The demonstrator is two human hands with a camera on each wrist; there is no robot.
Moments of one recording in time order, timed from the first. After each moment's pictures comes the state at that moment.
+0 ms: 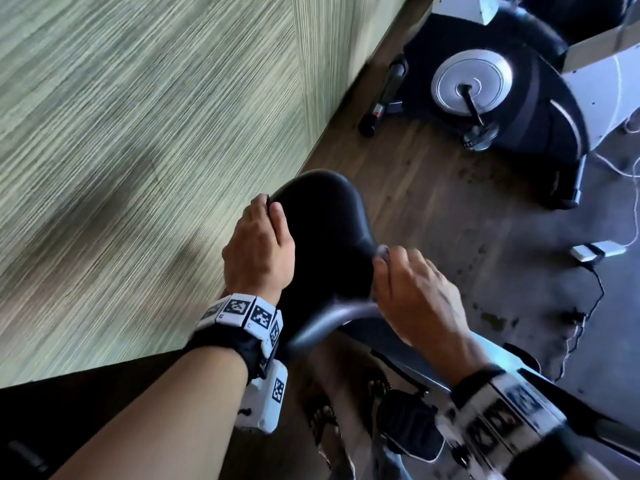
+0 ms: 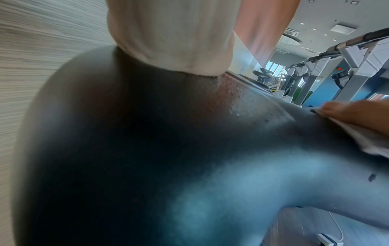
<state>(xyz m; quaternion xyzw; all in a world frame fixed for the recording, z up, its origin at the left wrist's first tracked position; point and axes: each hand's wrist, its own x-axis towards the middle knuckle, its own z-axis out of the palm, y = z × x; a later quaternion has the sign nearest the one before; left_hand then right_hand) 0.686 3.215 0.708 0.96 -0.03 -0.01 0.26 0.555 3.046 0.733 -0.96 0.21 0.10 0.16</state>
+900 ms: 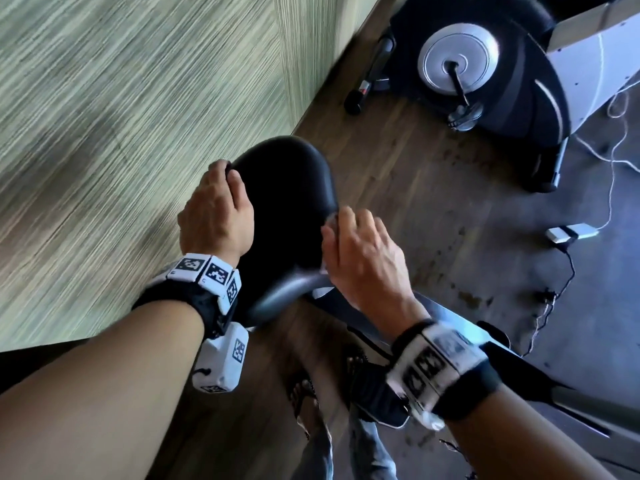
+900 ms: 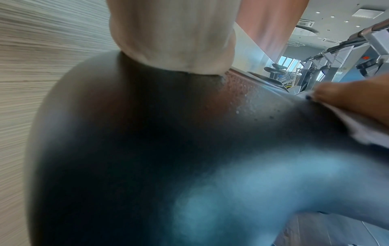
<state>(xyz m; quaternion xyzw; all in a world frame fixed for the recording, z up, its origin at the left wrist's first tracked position) 0.684 3.211 0.710 0.98 0.00 0.00 0.22 0.560 3.047 0.711 -0.97 0.16 0.01 0.17</state>
